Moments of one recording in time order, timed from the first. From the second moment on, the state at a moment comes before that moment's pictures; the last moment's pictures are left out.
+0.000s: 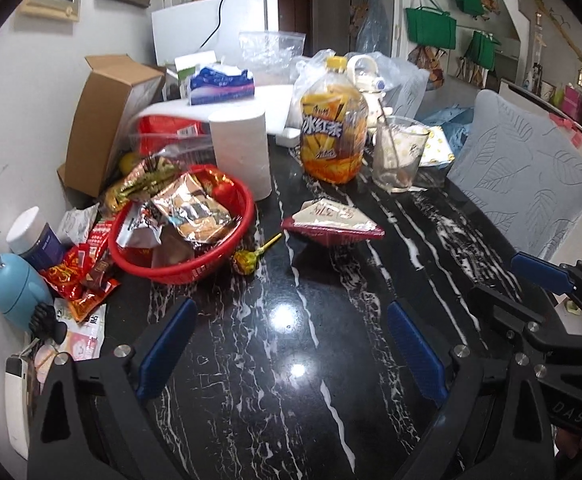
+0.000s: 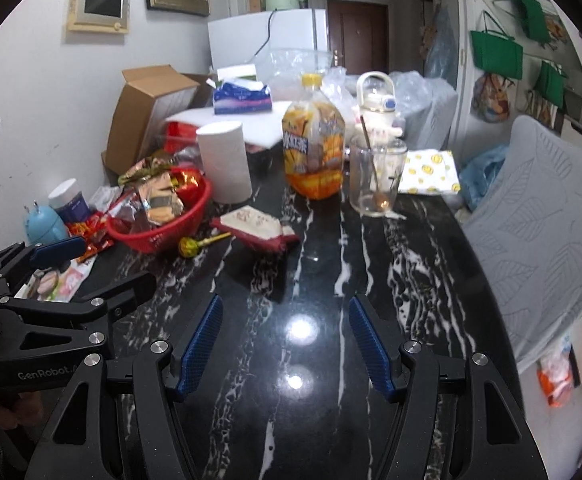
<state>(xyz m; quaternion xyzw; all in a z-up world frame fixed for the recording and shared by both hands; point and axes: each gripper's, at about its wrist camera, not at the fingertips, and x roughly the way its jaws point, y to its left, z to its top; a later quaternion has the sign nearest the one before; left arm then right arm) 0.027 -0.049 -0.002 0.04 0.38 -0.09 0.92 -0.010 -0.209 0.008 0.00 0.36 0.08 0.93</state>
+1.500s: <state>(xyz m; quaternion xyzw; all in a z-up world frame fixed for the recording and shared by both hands) 0.115 -0.008 -0.067 -0.06 0.44 -0.05 0.89 0.142 -0.160 -0.062 -0.10 0.41 0.17 0.89</state>
